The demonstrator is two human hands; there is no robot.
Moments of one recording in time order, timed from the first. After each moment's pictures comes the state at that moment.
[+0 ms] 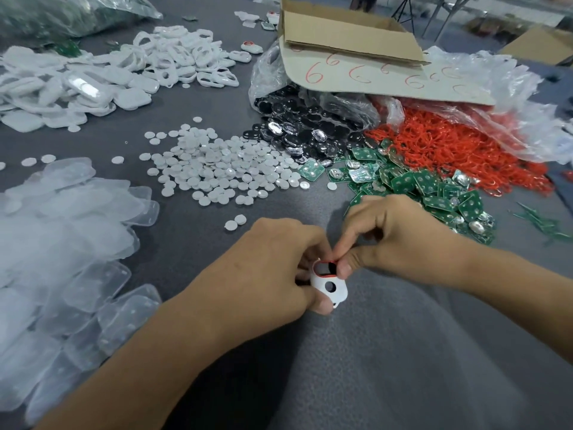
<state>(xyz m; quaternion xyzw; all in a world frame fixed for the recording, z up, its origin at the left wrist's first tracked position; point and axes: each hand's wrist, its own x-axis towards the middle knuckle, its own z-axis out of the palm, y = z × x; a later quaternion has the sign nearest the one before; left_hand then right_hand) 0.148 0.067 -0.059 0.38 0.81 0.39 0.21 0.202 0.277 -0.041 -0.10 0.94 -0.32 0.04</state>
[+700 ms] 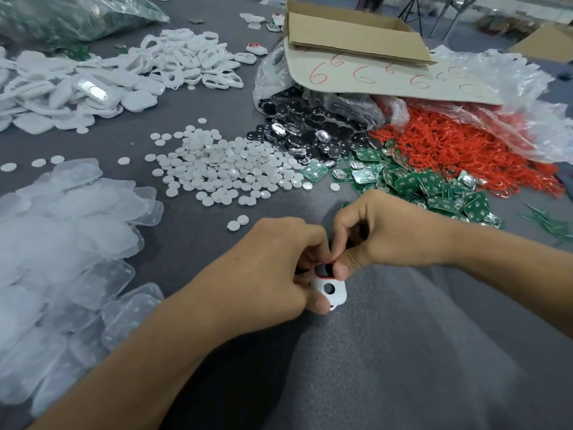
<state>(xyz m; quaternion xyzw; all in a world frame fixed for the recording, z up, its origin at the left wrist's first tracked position) 0.146 0.069 -0.055 0.39 0.83 0.35 0.19 0.183 0.273 -0.035 -0.05 0.90 -0.40 0.17</state>
